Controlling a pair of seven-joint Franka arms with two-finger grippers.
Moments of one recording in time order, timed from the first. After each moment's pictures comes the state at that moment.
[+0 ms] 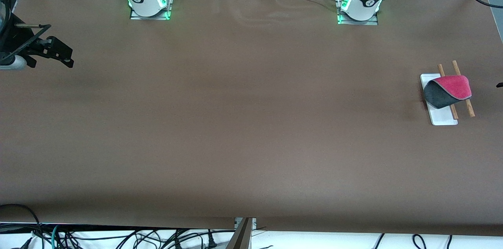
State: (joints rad) left arm 0.67 0.59 -0.16 -1.22 0.00 1.52 1.40; right arm 0.01 0.02 0.06 -1.56 -0.05 1.61 0.03
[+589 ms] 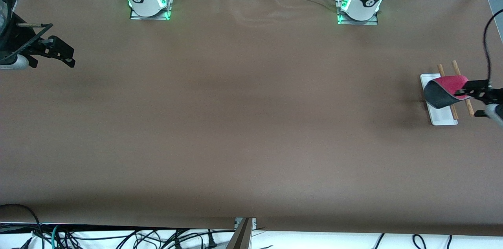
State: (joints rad) left arm 0.33 0.50 -0.16 -1.23 0.00 1.43 0.81; right arm 0.01 0.02 0.06 -1.56 -0.05 1.61 0.03
